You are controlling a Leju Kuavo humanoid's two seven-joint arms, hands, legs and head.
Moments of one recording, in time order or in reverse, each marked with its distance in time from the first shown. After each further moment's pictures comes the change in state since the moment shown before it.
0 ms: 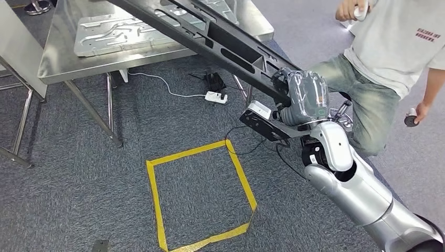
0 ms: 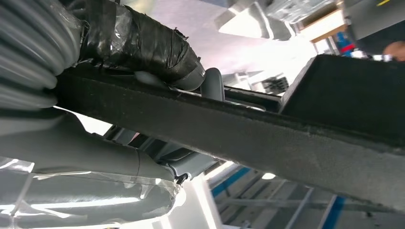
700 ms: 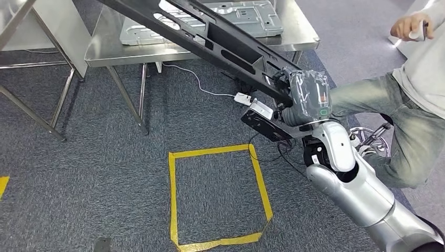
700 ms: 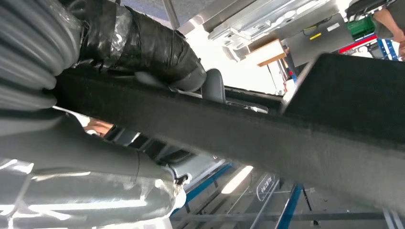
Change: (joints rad) left arm 0.001 -0.006 -0.001 0.000 -0.008 -0.006 -0.002; right arm 0.006 -0.010 -0.008 -0.005 -0.008 0.008 -0.003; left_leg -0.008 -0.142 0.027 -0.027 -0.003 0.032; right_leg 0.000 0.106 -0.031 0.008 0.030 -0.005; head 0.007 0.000
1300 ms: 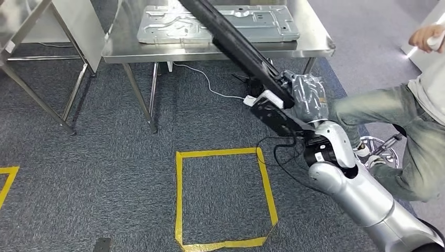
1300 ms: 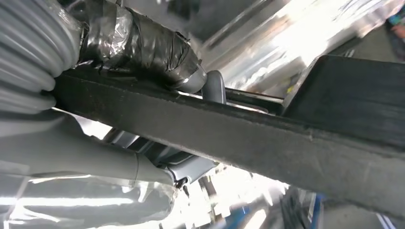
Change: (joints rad) left arm -0.005 0.000 -0.006 0.000 -0.012 -0.009 0.030; right arm 0.009 -0.001 -0.023 0.007 -0.316 -0.032 -0.026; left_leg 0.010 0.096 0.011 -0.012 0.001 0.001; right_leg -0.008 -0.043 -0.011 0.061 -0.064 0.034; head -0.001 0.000
